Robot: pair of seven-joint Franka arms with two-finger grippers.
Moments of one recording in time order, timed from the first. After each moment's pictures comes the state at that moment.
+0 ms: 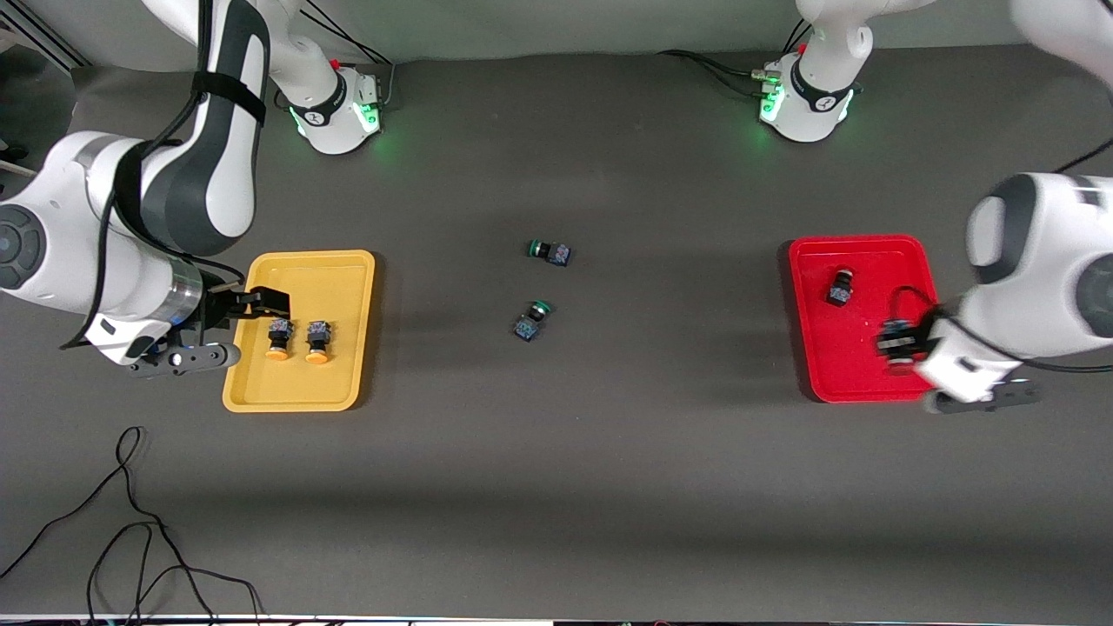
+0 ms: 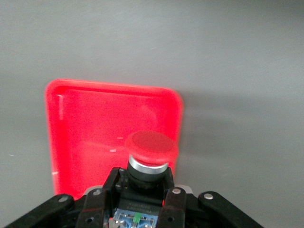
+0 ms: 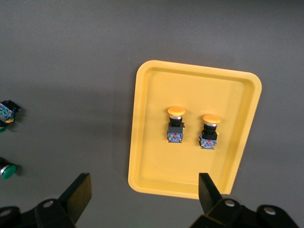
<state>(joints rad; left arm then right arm) 0.24 0.33 -0.28 -1.68 0.11 1.82 -0.17 1.23 0.60 -1.41 -1.67 0.56 1.59 -0.37</state>
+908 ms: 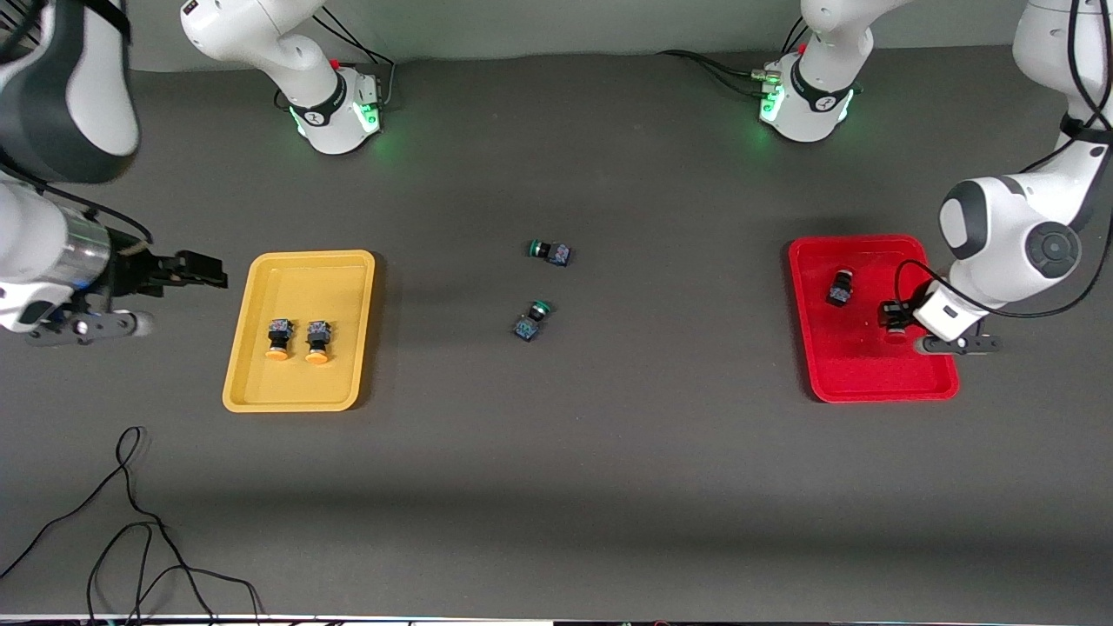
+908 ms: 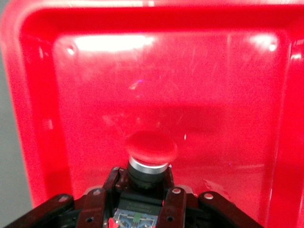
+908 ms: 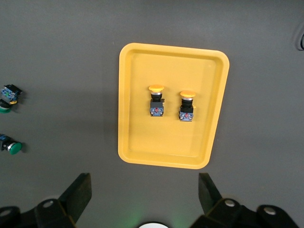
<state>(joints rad) 0.47 0.31 -0.29 -2.32 0.11 2.55 0.09 0.55 0.12 -0.57 -1.63 0.09 1.55 -0.11</state>
